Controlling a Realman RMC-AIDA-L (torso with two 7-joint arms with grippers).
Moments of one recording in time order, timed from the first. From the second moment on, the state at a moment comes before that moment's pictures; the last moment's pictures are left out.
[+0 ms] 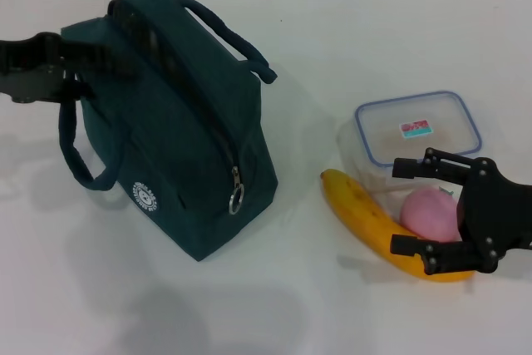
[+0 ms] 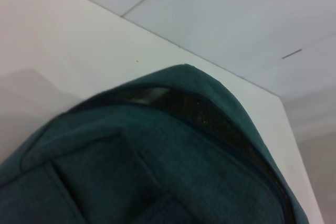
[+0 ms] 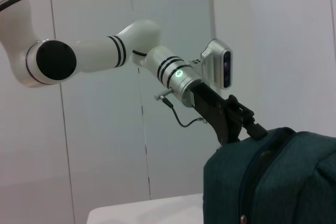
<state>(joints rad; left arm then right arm) -0.52 -1.97 0.65 1.18 2.15 1.82 -2.74 0.44 2.01 -0.96 -0.48 -1.66 -1.80 0.94</state>
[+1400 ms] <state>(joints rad) -0.51 -1.97 0.66 1.16 2.15 1.89 -2.69 0.42 2.01 -0.60 -0.32 -1.48 -1.47 1.35</state>
